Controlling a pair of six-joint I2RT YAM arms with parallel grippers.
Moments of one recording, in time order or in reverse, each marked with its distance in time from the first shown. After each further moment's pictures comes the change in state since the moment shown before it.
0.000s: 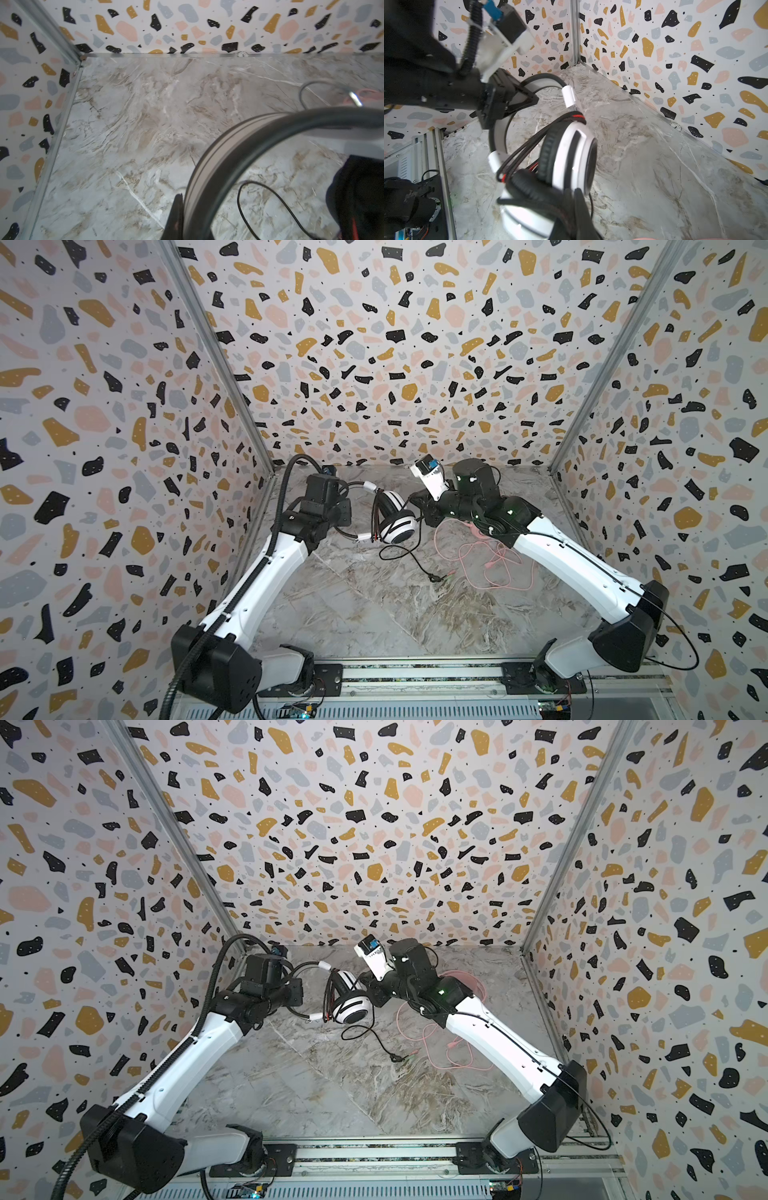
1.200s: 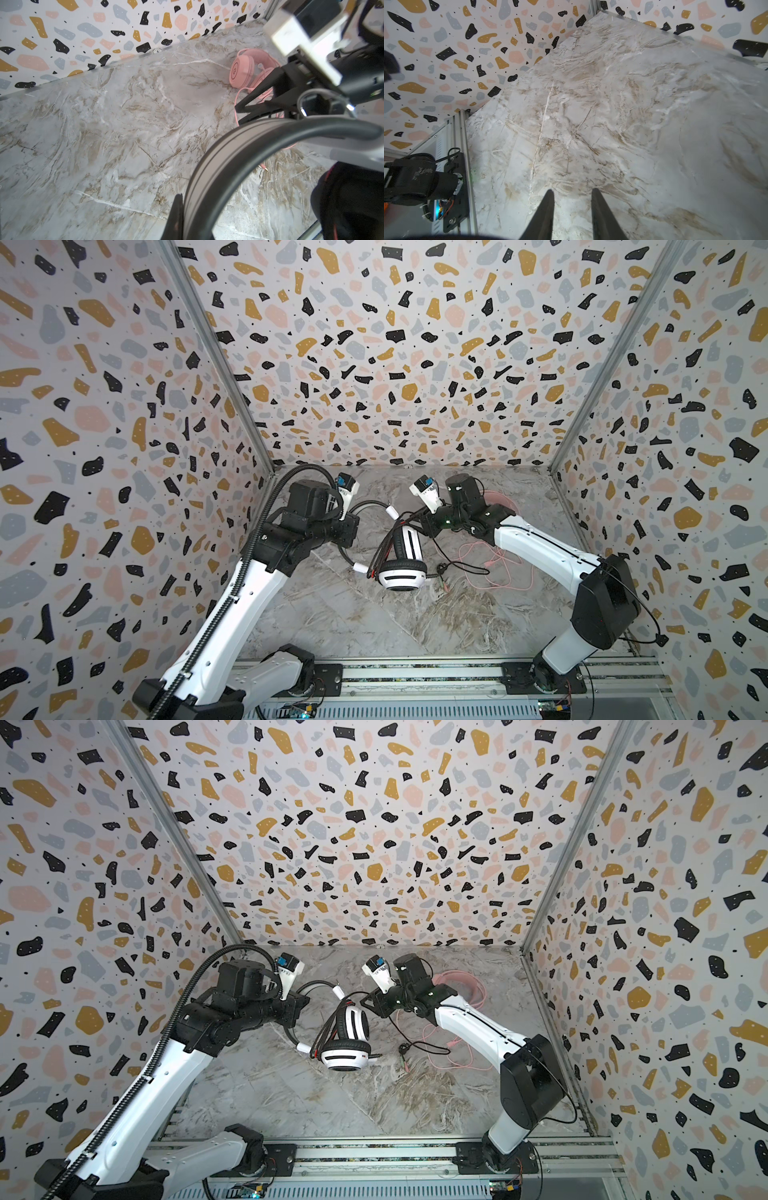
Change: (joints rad) left arm -0.063 -0.161 0.130 -0.242 0.320 0.164; right arm -0.100 0.115 -0.253 0.229 -0.303 0.096
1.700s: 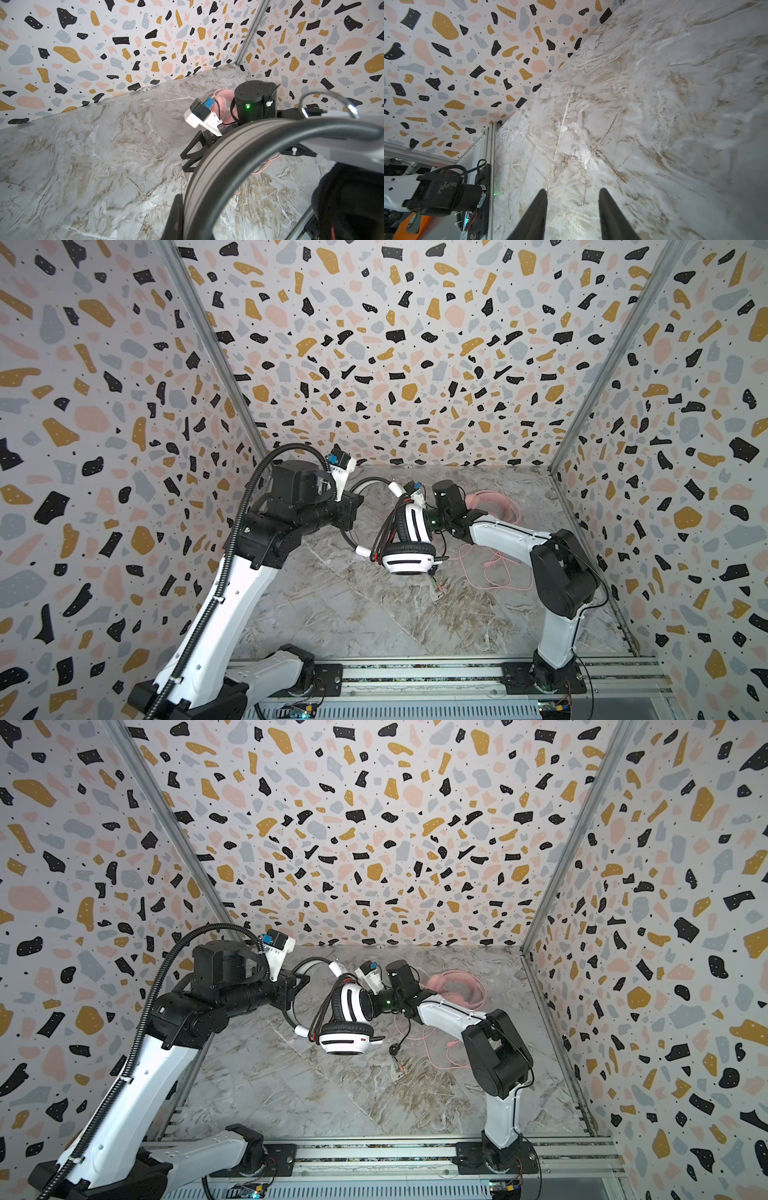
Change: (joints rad) left arm 0.000 0.054 0.212 -0.011 0.072 -0.053; right arm -0.007 0.270 0.005 0.351 -0.225 0.183
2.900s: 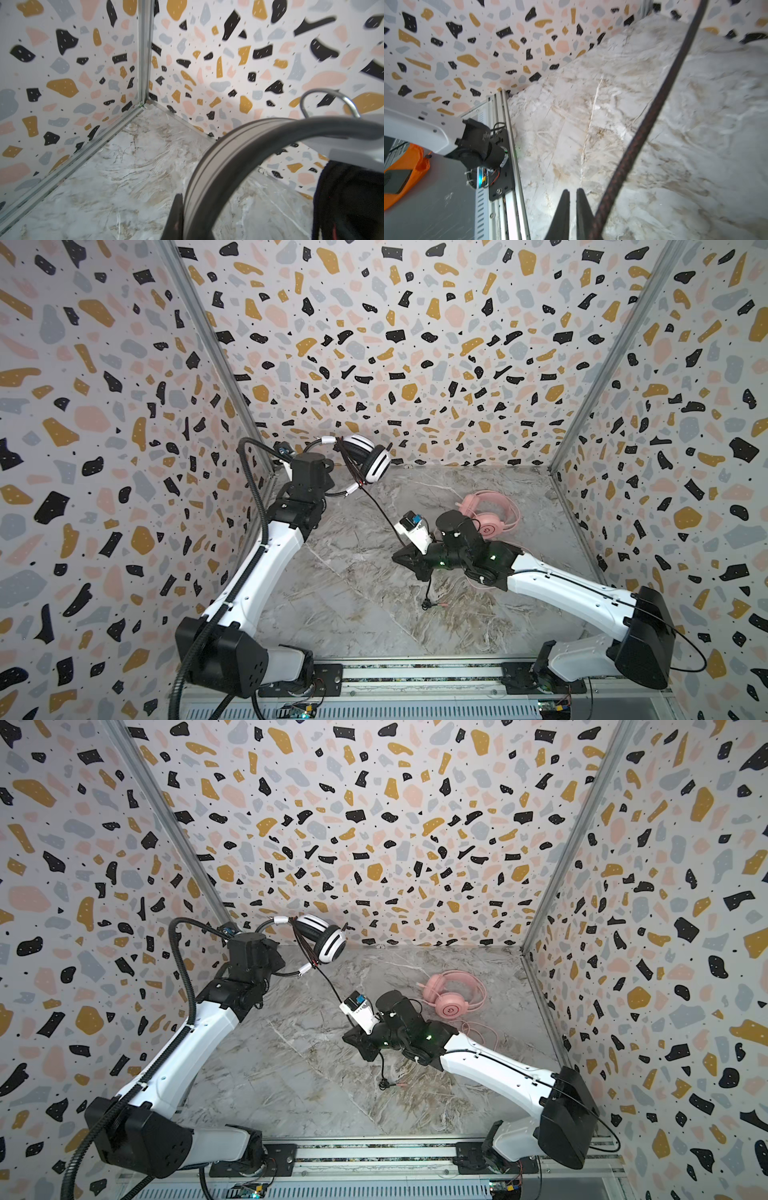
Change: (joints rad) left arm 0.157 0.205 -0.261 0.497 -0.746 -0.497; right arm 0.301 -0.539 -0.149 -0.368 0.428 -0.153
